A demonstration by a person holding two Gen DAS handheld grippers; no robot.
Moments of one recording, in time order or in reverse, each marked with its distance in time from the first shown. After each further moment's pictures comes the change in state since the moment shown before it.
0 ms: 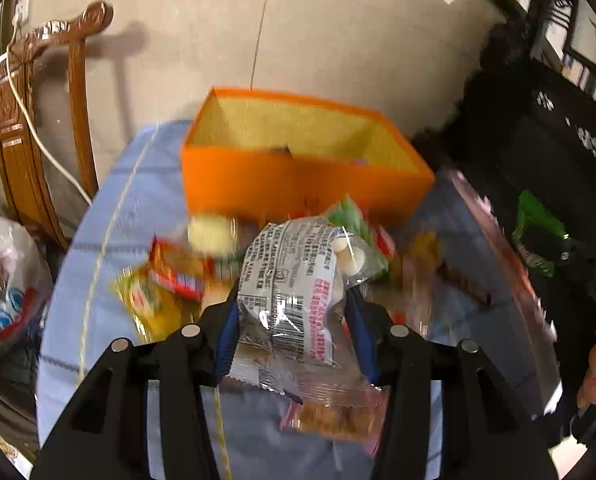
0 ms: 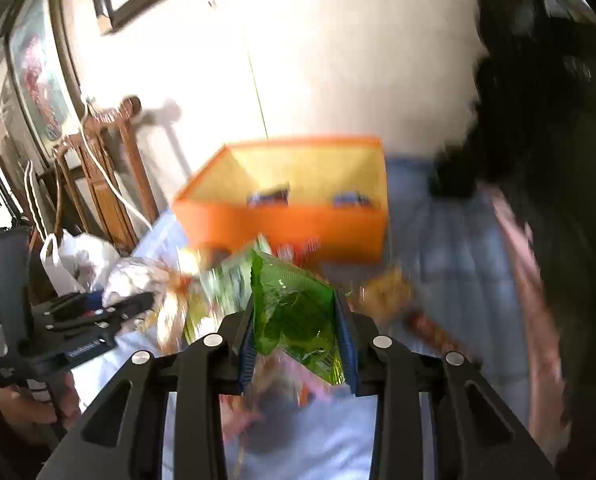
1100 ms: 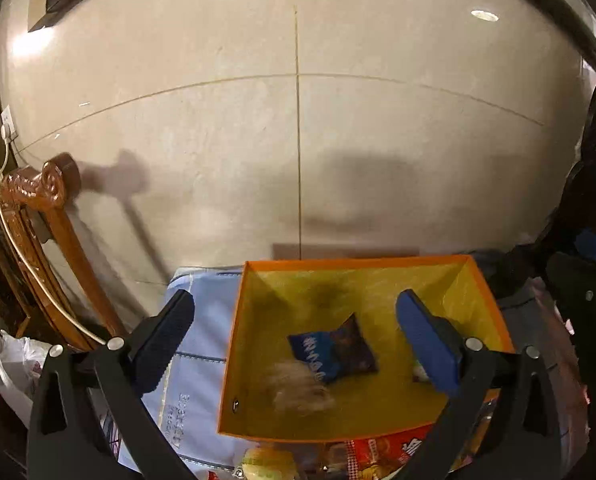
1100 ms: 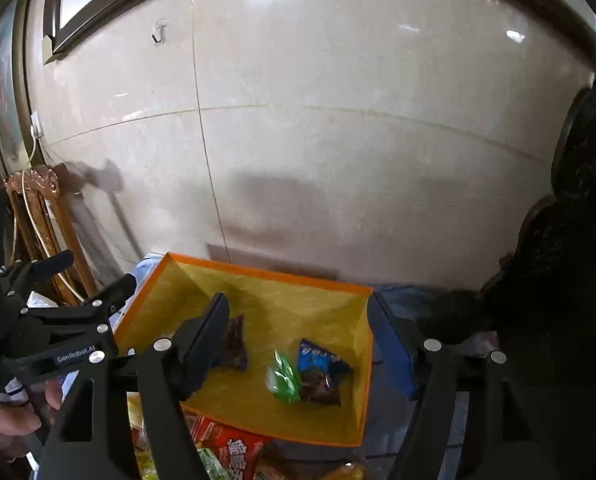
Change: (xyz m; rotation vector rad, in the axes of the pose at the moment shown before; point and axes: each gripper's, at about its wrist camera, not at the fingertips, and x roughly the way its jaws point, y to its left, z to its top) left arm 0.089 -0.012 0.219 0.068 -0.169 0.254; right arm 0.111 -0.013 0.190 -0.071 -0.075 -0.125
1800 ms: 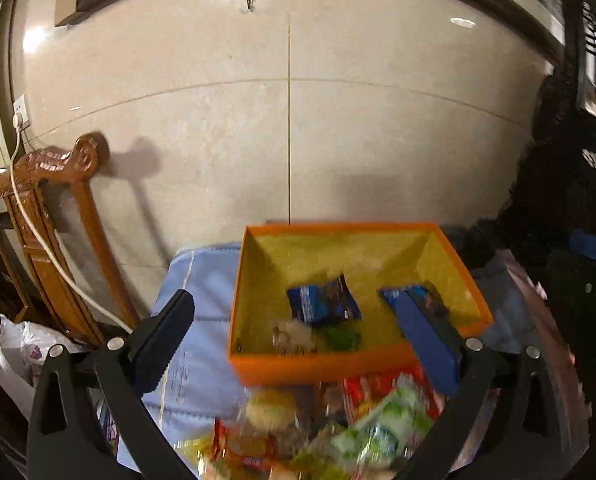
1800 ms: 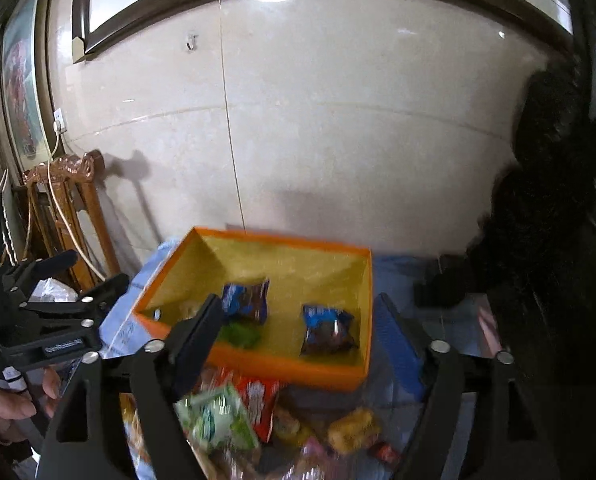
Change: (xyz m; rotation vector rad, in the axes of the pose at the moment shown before) left arm -0.082 0.017 -0.074 0.016 -0.031 -0.074; right arm -0.077 0.012 -0.066 0.017 -0.013 0.014
